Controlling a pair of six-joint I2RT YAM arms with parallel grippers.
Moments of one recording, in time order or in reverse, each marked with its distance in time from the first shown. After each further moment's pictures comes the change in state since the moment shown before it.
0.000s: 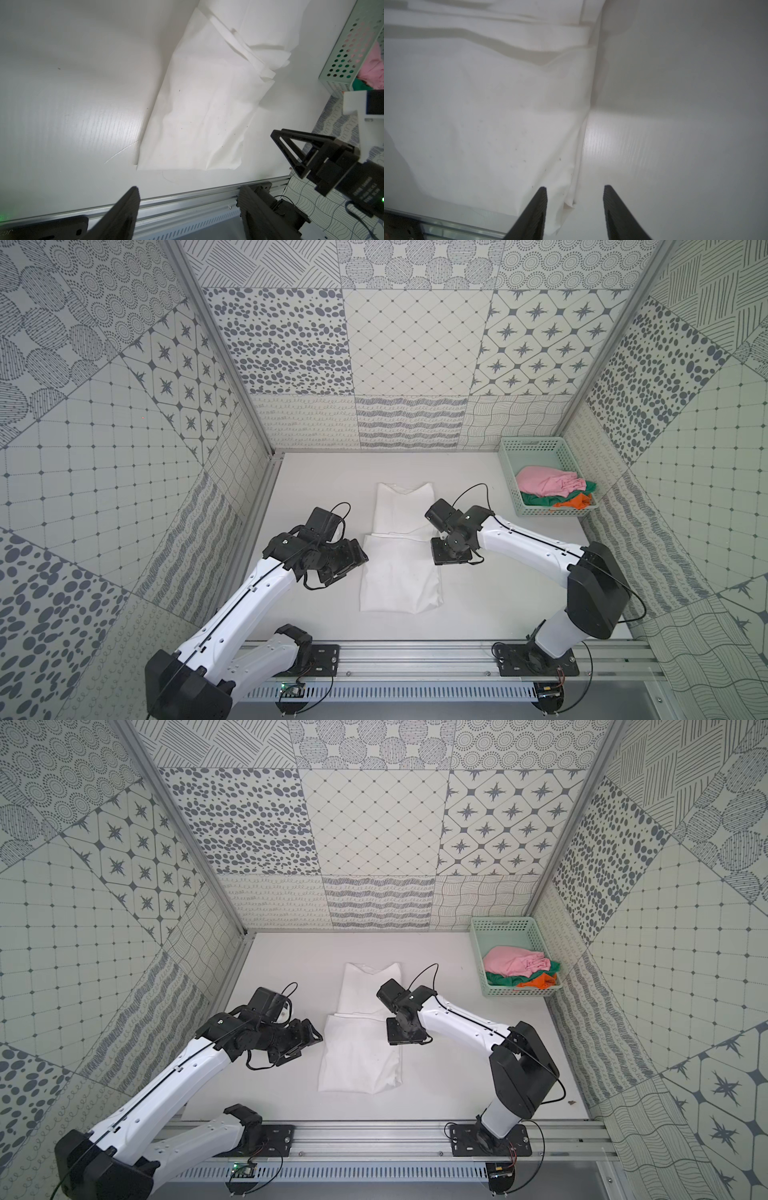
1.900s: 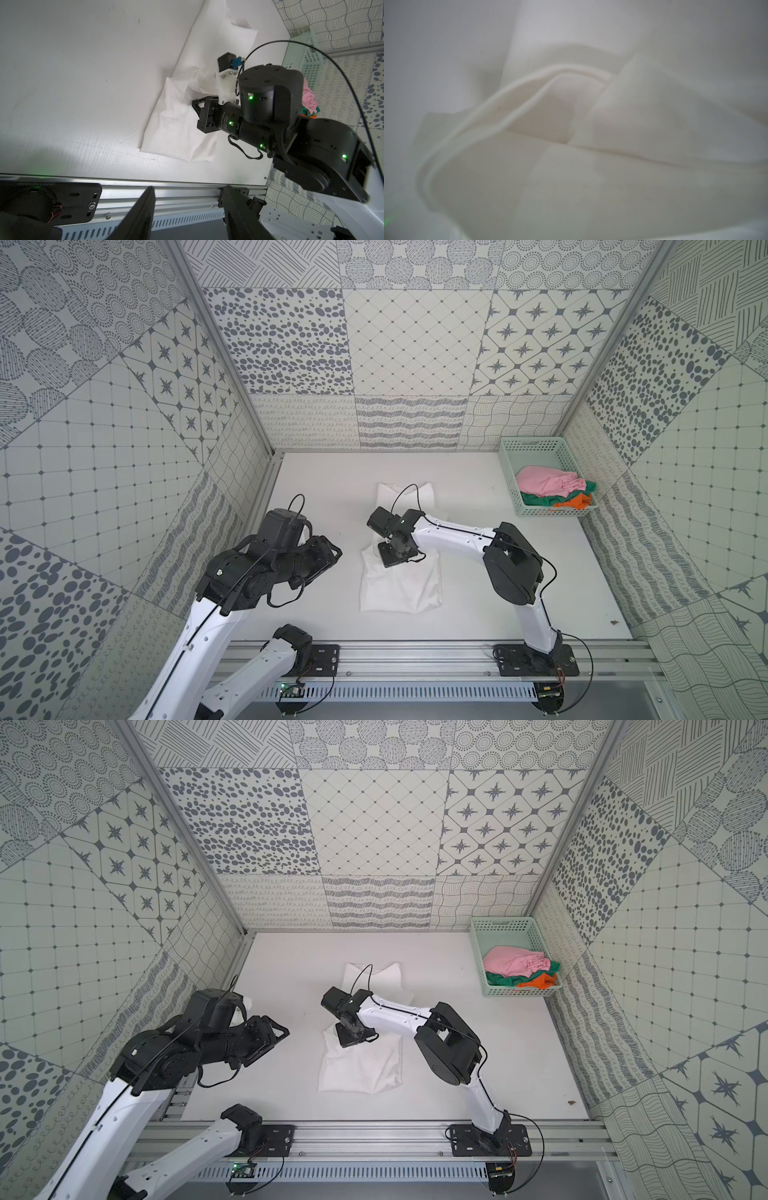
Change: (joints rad) left arm 0.000 -0.194 0.346 -0.318 -0.153 -0.079; right arm 0.145 0.521 0.495 0.080 0.036 -0.104
